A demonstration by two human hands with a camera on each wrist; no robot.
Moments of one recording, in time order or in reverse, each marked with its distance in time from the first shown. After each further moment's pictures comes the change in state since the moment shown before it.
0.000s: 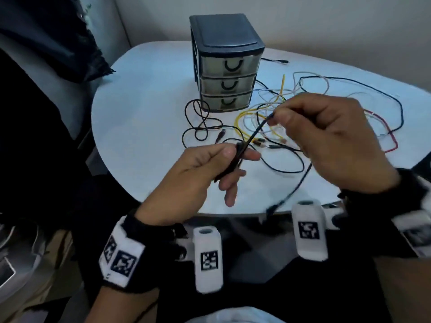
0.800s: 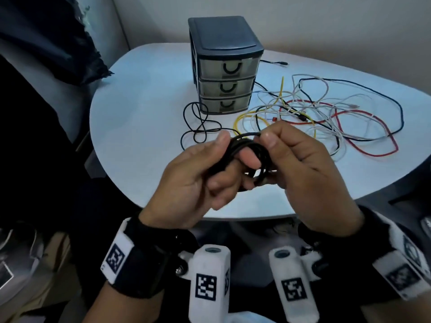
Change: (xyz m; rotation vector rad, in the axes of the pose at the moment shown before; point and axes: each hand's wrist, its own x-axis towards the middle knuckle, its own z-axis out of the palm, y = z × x) left_hand 0.002 0.014 0.016 -0.407 -0.056 -0.023; right_hand -0.025 -0.002 0.035 0.473 -0.078 0.192
